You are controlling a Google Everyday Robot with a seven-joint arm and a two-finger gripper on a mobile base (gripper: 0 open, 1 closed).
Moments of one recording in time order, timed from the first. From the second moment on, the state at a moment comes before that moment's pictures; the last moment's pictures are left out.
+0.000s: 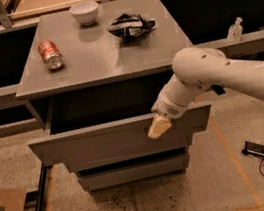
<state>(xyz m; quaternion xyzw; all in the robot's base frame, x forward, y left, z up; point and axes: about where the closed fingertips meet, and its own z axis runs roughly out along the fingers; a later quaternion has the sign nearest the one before) 0.578 -0.072 0.682 -0.58 0.78 0.13 0.20</state>
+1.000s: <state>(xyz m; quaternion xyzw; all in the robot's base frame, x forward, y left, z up) 0.502 -0.077 0.701 -0.56 0.80 0.13 0.16</state>
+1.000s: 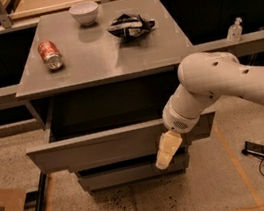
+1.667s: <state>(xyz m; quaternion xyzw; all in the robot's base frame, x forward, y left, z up) 0.516 -0.069 0.719 -0.59 0.78 0.12 0.19</state>
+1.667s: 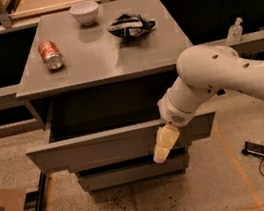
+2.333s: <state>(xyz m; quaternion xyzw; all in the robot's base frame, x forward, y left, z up) 0.524 -0.060 0.657 -0.58 0.77 0.20 0.15</state>
